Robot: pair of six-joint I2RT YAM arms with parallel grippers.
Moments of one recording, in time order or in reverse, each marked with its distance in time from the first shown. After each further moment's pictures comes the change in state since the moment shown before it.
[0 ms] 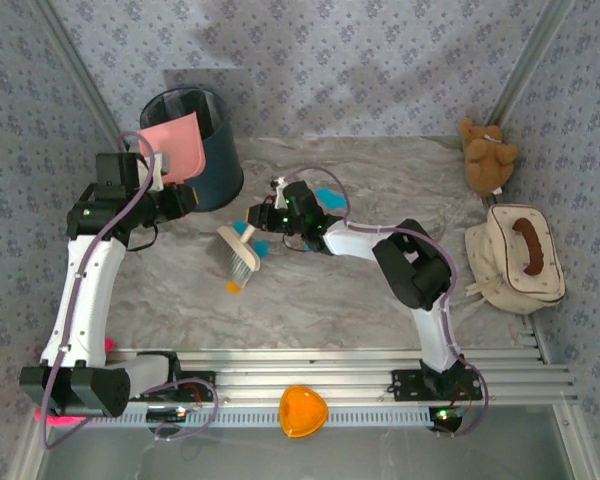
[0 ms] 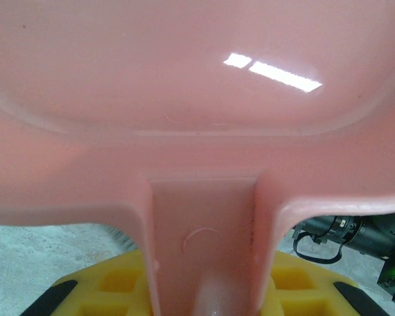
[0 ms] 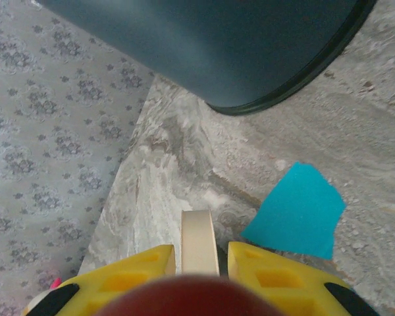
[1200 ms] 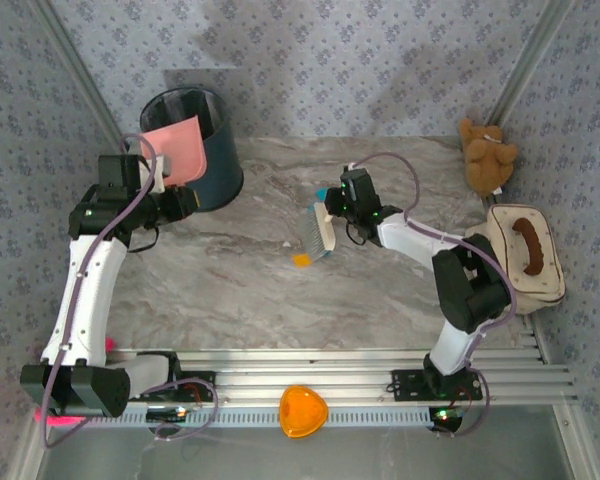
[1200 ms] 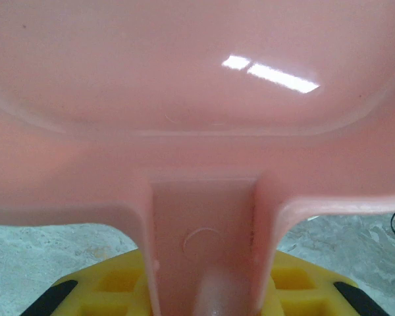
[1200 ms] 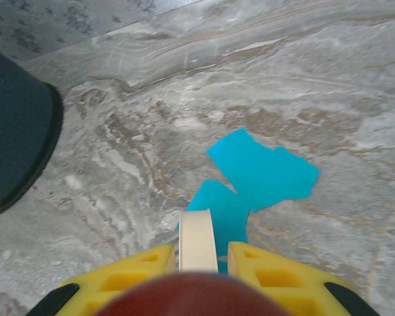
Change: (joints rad) left arm 0.000 0.000 -0.024 0.003 0.005 0.000; right arm -0.236 -0.341 -0.220 -0.345 0.476 -0.269
